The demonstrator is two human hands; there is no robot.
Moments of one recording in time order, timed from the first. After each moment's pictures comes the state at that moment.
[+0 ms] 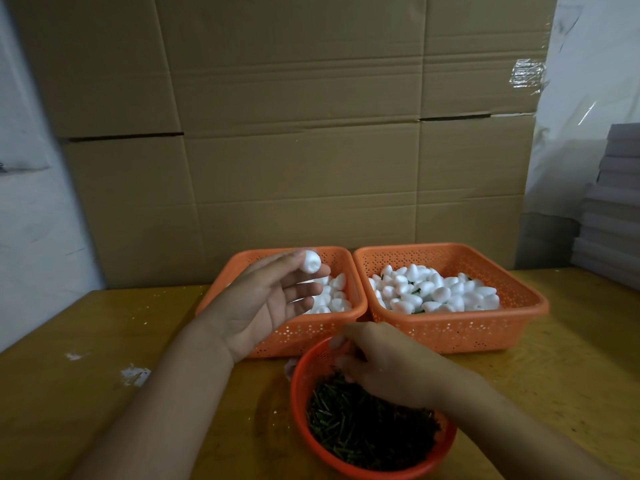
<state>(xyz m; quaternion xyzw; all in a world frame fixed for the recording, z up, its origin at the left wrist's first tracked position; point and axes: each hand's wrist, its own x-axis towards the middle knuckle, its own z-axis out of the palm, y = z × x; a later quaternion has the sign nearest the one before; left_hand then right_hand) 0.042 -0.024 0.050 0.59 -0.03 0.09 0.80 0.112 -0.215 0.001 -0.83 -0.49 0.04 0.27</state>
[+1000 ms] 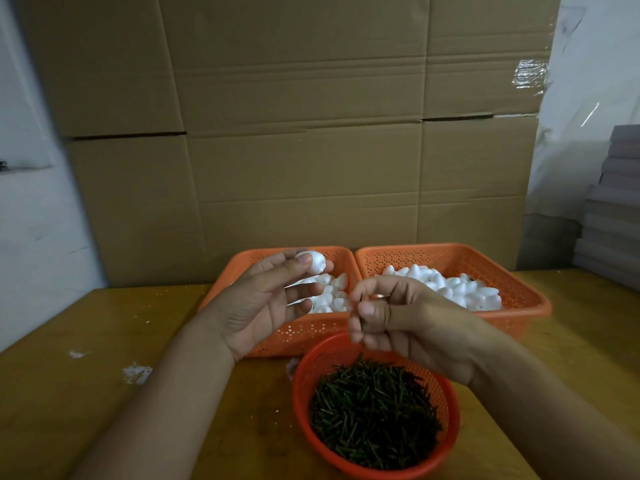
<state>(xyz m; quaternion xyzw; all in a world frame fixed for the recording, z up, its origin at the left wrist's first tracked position) 0.040 -0.022 0.050 0.59 -0.05 0.07 0.80 0.106 -0.235 0.044 -0.50 -0.37 0.38 0.69</state>
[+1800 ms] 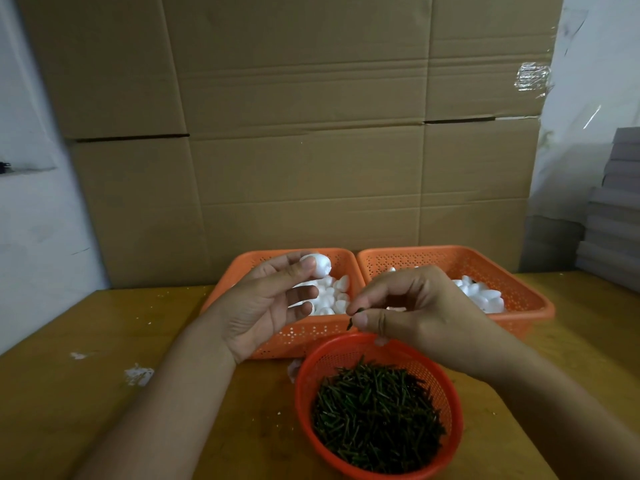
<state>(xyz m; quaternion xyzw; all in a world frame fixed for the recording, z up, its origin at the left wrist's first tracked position) 0.037 -0.022 0.051 0.60 -0.05 0.07 0.79 0.092 -0.240 0.060 -0.68 -0.47 0.06 0.56</state>
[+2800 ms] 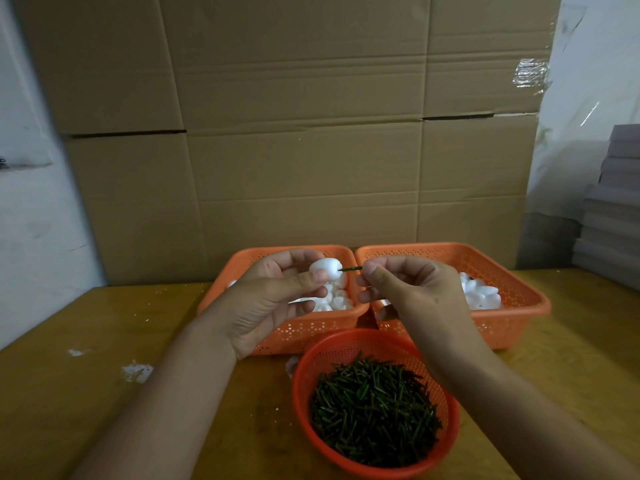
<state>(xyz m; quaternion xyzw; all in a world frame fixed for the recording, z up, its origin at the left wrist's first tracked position) 0.033 -0.031 0.055 0.64 -0.04 0.08 0.77 0.084 -0.221 0.048 -0.62 -0.26 -0.01 0.74</state>
